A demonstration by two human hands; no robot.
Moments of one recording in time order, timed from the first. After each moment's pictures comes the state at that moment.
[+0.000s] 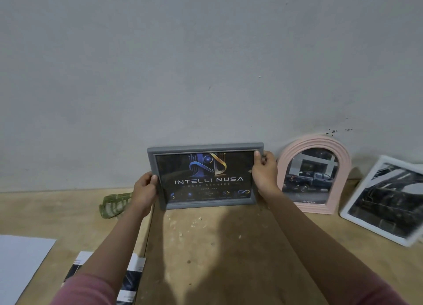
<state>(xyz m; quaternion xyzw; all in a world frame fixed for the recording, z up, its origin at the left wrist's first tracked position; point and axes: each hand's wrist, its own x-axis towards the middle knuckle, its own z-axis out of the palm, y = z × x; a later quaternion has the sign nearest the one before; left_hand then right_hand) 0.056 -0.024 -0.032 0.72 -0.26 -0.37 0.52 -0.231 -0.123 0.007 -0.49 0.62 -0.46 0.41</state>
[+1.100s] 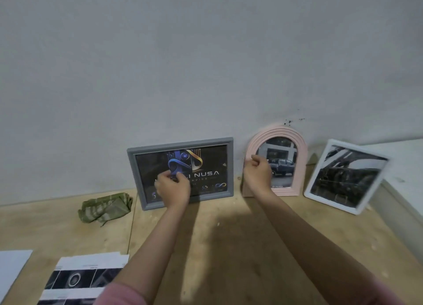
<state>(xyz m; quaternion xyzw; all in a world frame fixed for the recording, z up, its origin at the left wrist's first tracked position) -0.091 -0.022 0.007 0.80 -0.24 -0.20 0.51 -0.280 -0.068 0.034 -0.46 0.67 -0.44 0.39</state>
